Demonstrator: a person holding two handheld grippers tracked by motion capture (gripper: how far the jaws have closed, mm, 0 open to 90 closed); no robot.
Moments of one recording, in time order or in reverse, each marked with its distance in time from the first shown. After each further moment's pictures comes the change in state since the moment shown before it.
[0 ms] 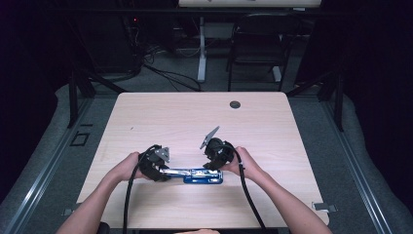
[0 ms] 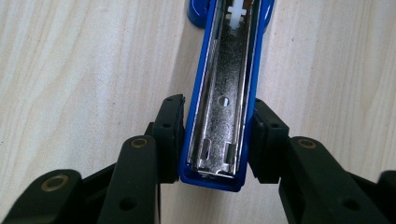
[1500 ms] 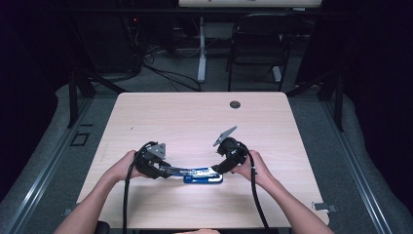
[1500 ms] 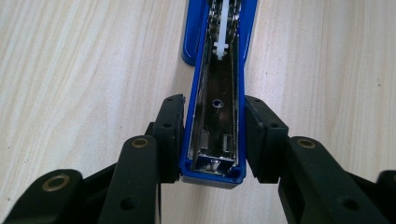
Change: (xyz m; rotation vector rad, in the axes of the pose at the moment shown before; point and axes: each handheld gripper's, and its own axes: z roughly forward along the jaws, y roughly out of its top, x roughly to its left) left arm -0.005 0.000 -0.020 -0.130 -0.002 0.010; right arm -0.001 -0.027 -0.036 -0.056 -0.074 0.135
